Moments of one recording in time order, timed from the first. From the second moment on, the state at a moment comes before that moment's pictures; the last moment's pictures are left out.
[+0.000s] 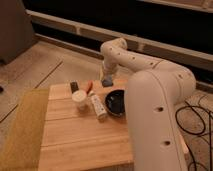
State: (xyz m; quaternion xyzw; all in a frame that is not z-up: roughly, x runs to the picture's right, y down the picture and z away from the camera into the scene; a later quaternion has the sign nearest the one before) arm 0.027 -0.046 0.887 -0.22 0.12 0.63 0.73
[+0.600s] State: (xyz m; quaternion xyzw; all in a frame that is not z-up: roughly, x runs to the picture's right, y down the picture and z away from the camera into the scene) arm 0.034 0.003 0.857 -0.22 0.12 0.64 0.73
